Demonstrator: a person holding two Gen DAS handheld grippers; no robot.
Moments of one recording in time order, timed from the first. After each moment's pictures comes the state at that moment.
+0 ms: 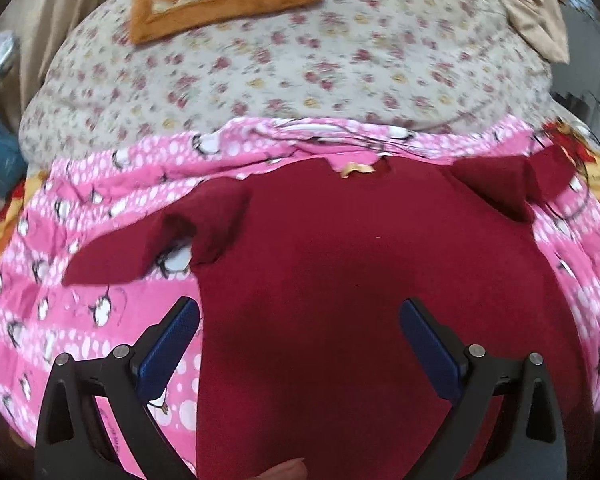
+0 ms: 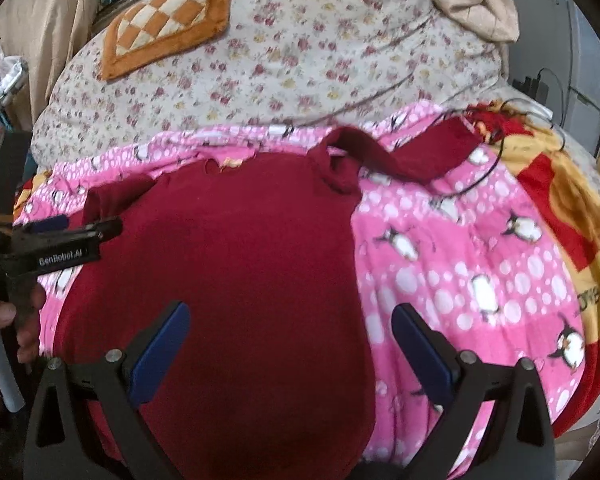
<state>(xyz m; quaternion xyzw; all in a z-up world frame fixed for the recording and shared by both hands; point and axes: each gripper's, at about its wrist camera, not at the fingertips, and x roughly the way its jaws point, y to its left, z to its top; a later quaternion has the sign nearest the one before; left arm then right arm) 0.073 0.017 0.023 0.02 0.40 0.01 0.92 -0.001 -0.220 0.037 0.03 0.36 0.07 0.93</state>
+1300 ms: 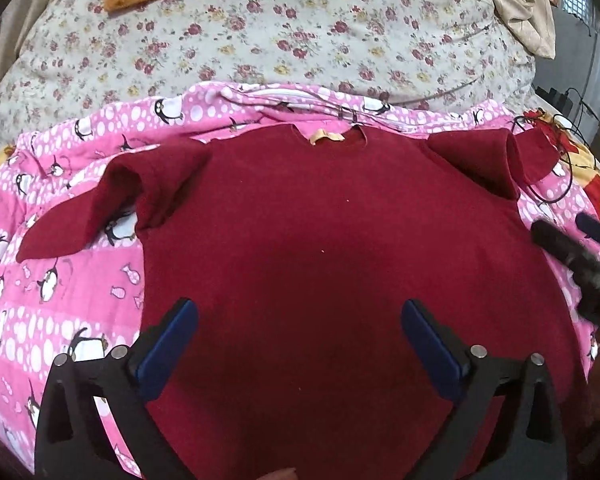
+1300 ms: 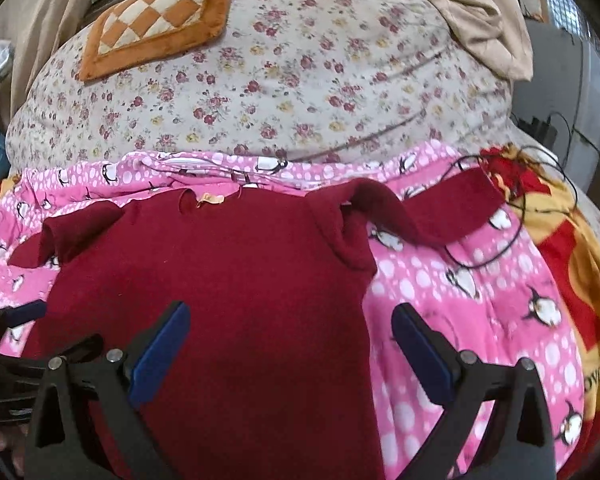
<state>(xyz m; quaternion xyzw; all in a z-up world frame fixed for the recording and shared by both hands) 0.075 0.009 -0.010 0.01 0.42 -0.04 0.91 0.082 -0.192 0.020 -0.02 0.33 0.03 0.94</state>
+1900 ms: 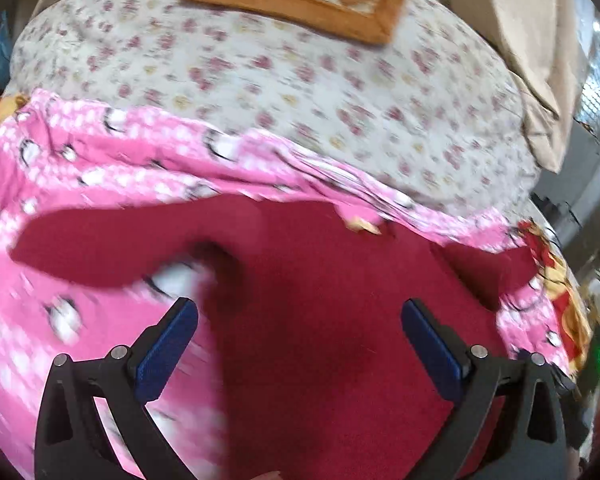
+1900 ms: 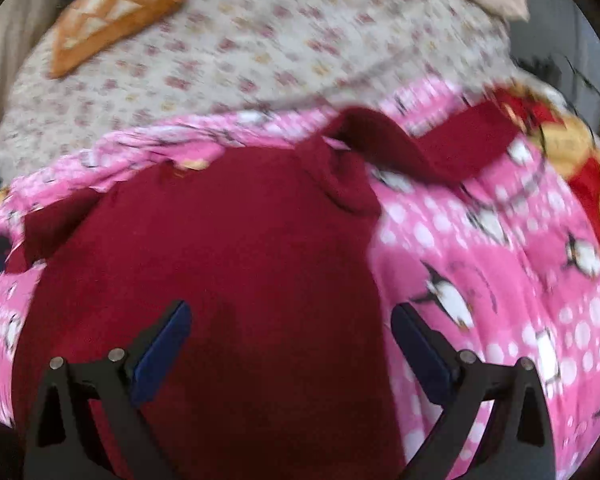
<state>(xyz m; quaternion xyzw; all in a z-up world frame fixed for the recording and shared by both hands) 0.116 0.128 0.035 -0.14 0.37 -0.05 0.92 0.097 -0.194 -0.008 0.03 0.37 0.07 0.92</state>
